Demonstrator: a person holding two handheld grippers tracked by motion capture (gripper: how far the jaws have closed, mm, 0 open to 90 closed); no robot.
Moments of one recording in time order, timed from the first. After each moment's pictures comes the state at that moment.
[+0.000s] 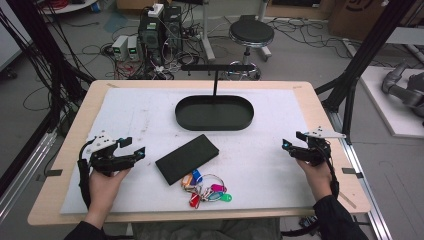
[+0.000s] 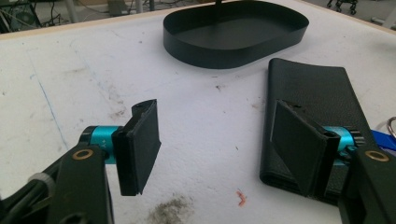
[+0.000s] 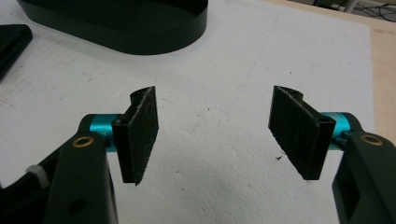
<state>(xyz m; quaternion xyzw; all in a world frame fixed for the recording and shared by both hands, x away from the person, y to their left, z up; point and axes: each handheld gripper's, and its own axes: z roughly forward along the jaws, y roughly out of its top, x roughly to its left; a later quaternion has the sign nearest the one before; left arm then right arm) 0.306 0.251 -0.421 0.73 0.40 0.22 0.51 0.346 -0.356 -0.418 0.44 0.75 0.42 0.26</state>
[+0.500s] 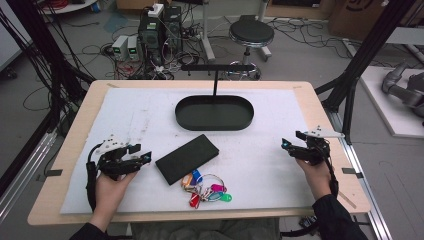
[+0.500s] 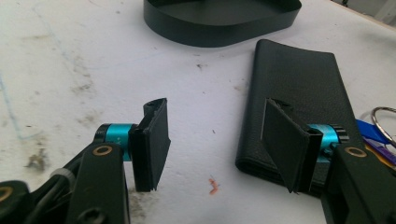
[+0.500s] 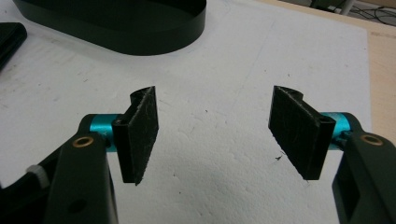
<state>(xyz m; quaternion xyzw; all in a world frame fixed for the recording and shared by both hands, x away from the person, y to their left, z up) 0.306 0.233 -0.434 0.74 0.42 0.17 0.50 0.348 -0.354 -0.419 0.44 0.75 0.41 0.26</state>
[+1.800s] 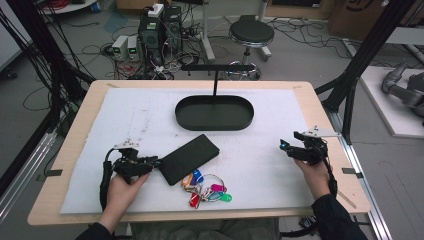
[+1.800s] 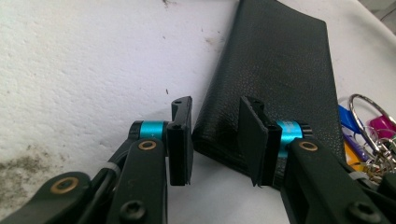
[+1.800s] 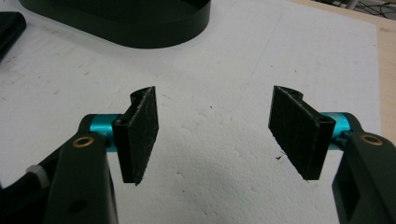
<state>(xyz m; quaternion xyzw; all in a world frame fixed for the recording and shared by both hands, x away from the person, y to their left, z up) 0.315 0.206 -0.452 0.74 0.47 0.05 0.47 0.351 -0.350 -0.421 0.44 0.76 0.40 0.26</state>
